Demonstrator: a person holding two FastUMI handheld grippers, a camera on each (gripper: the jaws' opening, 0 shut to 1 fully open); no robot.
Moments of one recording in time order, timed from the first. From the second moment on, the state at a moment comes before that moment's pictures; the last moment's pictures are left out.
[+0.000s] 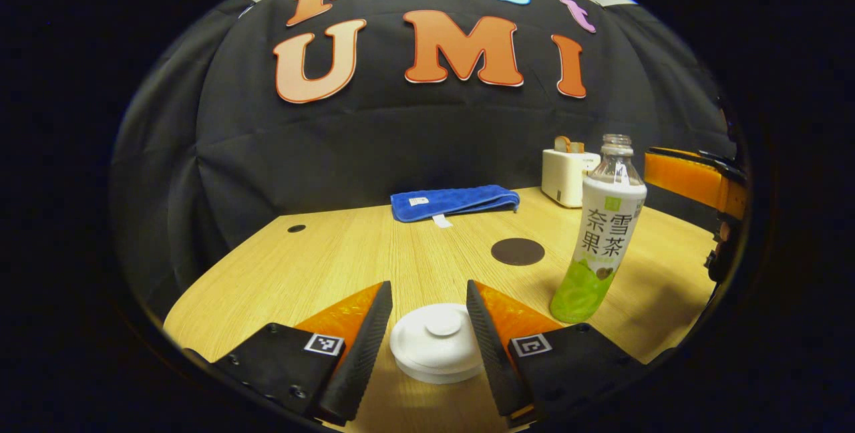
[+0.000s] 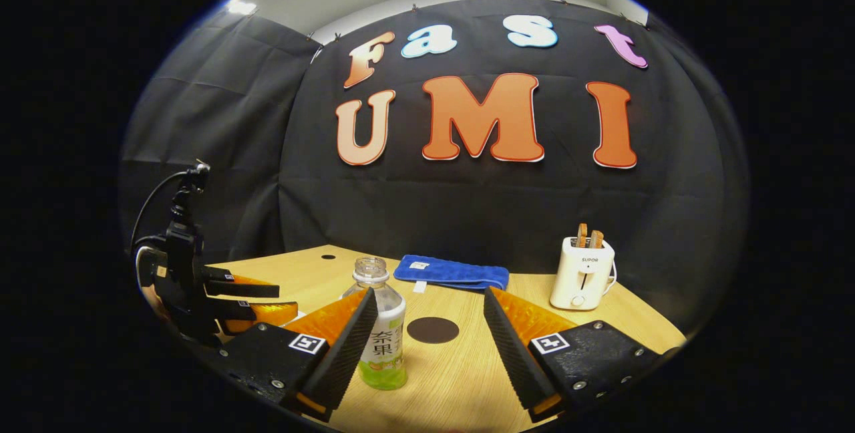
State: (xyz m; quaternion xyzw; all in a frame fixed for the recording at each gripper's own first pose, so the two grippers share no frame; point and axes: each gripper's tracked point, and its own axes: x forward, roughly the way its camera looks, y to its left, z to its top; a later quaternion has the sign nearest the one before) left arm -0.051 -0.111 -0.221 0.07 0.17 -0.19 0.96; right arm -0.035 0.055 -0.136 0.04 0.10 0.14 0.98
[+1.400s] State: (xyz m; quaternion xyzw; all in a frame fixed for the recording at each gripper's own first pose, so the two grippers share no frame) left arm -0.023 -0.041 -0.190 0.03 0.14 -0.09 0.99; right arm -0.033 0.093 -0.201 0.07 0.18 0.21 0.96
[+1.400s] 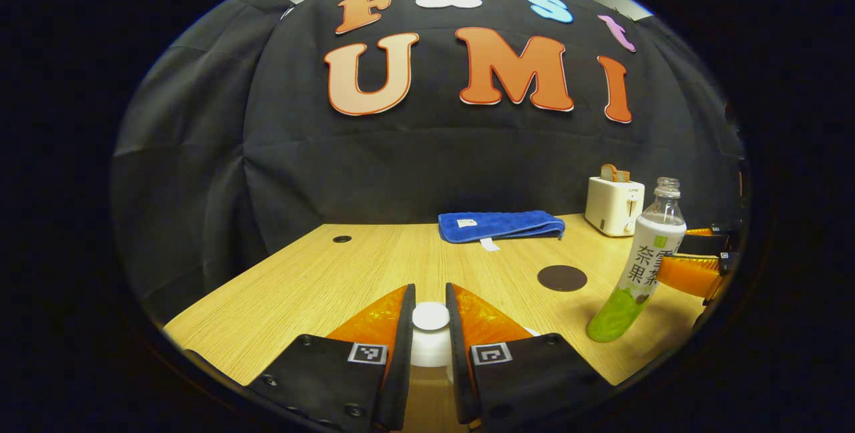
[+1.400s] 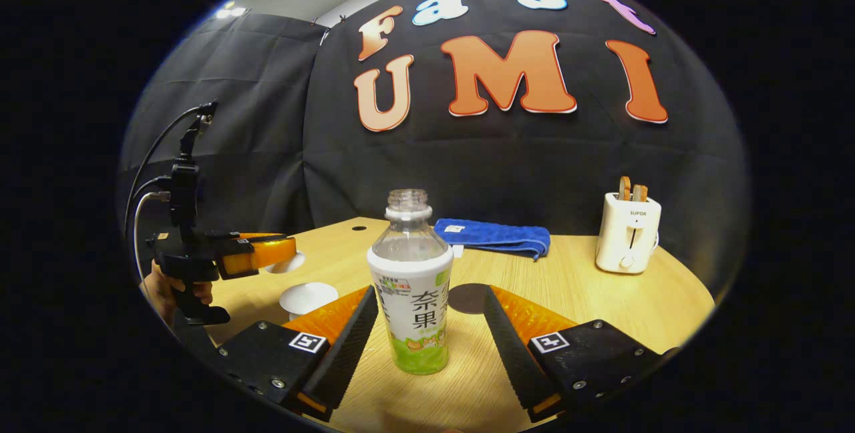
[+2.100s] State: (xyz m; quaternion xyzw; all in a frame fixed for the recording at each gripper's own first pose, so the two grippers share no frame) left arm -0.027 -0.016 -0.209 0.02 0.15 -0.07 0.99; right arm -0.026 0.122 -0.254 0.07 0.24 0.21 0.94
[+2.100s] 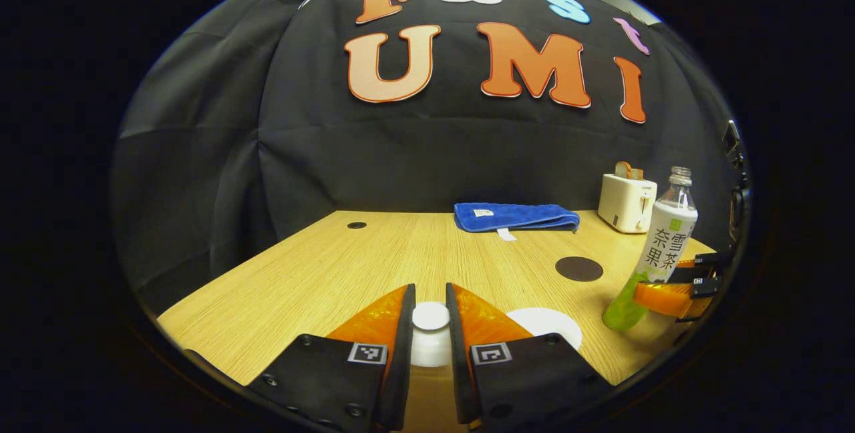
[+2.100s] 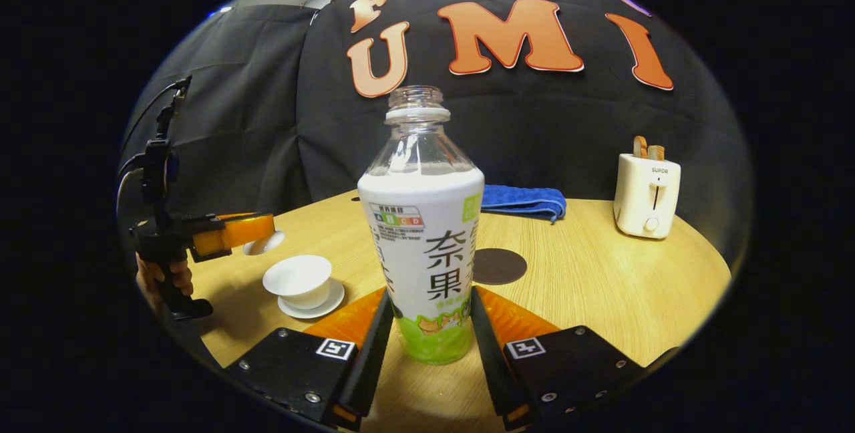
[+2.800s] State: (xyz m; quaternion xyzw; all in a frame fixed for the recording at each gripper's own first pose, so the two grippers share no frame) left arm -0.026 0.021 -0.200 0.02 0.13 -0.04 0.99; right arm 0.003 0.100 -0.217 -0.11 0.19 0.16 0.96
